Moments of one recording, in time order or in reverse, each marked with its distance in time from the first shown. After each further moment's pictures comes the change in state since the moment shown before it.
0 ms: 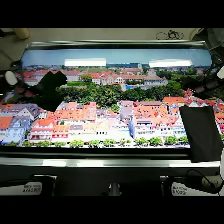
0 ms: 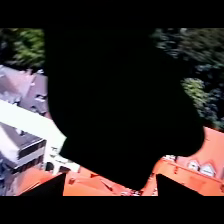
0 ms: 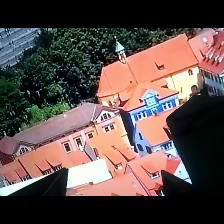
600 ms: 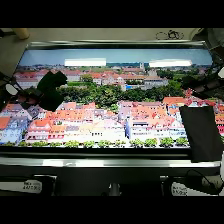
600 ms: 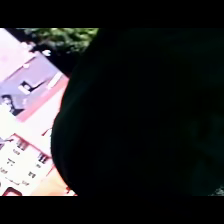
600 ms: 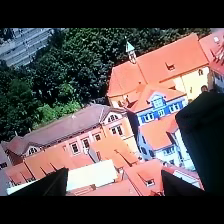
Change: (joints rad) left arm 0.079 -0.061 -0.132 -0.258 0.286 -0.060; right arm 0.000 0.021 0.002 0.025 0.011 0.003
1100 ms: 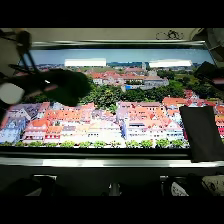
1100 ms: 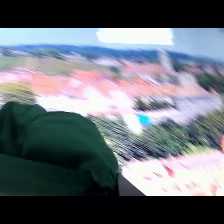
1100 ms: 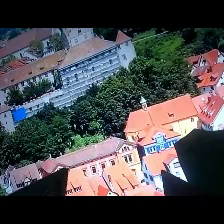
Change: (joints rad) left arm -0.643 0.438 -0.053 -0.025 0.159 0.200; right arm 0.000 0.262 0.021 0.000 0.003 -0.029
